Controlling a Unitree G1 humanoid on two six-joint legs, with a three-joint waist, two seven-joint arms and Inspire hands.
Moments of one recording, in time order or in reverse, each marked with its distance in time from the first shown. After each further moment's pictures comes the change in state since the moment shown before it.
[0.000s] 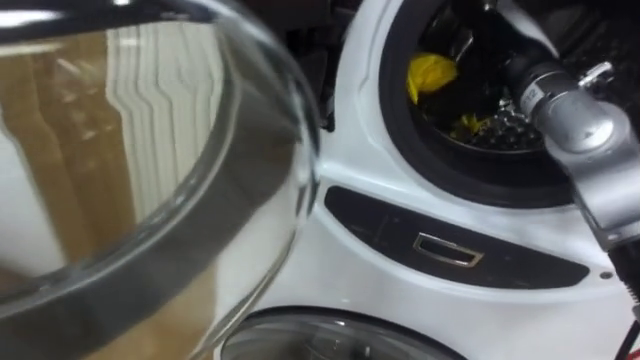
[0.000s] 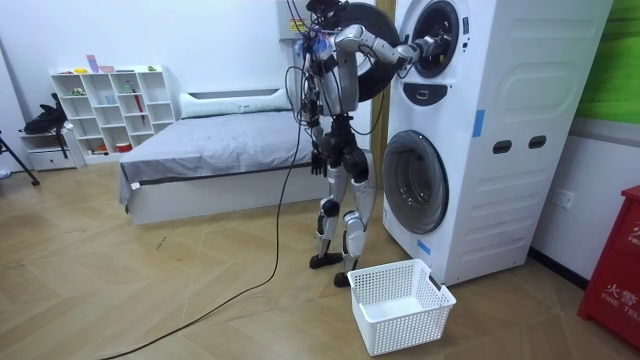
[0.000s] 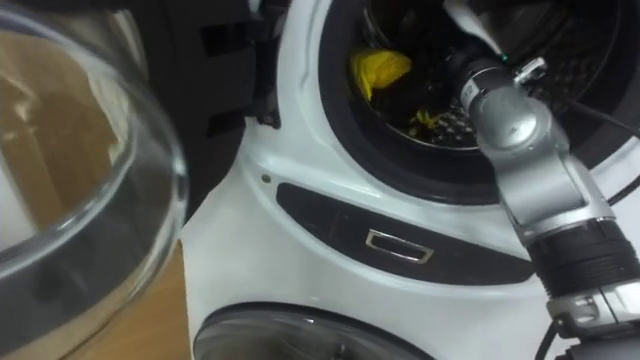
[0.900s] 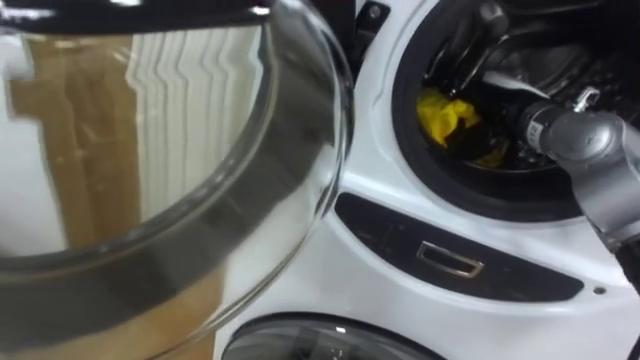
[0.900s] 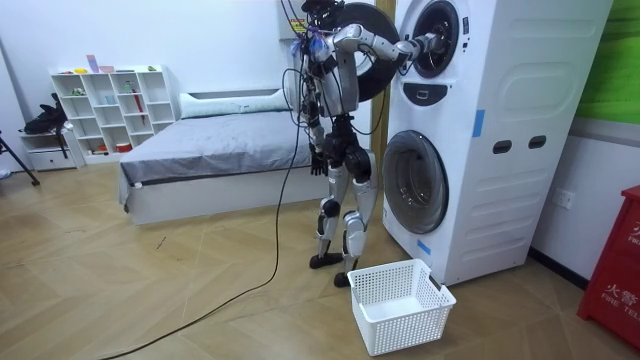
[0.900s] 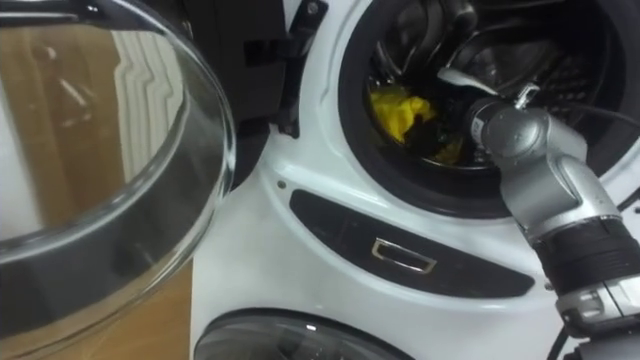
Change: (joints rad) left arm -0.065 0.059 -0.031 0.027 -0.058 0.070 -0.069; right arm -0.002 -0.038 0.007 0.083 -0.142 0.102 0.286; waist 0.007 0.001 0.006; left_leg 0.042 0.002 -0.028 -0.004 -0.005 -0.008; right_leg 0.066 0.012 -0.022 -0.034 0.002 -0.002
